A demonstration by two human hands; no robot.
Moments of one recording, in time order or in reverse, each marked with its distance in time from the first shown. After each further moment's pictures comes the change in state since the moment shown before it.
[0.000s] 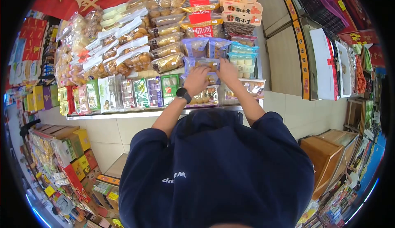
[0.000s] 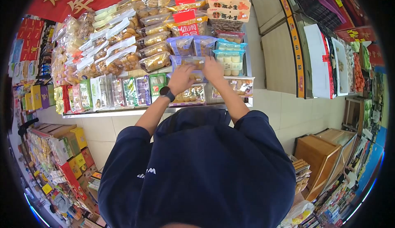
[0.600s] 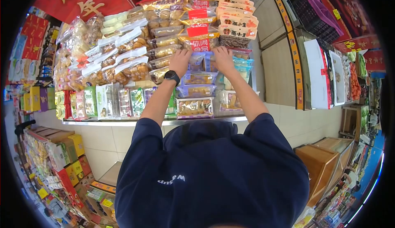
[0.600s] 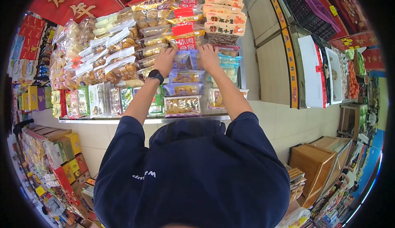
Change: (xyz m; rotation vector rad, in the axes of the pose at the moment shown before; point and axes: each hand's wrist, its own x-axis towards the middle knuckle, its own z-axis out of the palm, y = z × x) left_hand 0.084 -0.075 -0.054 0.316 0.227 -0.021; right_hand 0.098 0.006 -0.031 -0.232 0.232 -0.373
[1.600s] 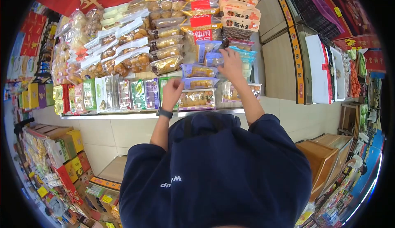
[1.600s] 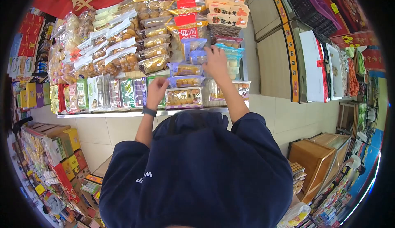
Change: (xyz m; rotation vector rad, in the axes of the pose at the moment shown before) left_hand -0.159 0.048 -0.037 -0.740 -0.042 -0.731; right_hand -0.064 -0.039 -0.056 0.081 0.043 0.148
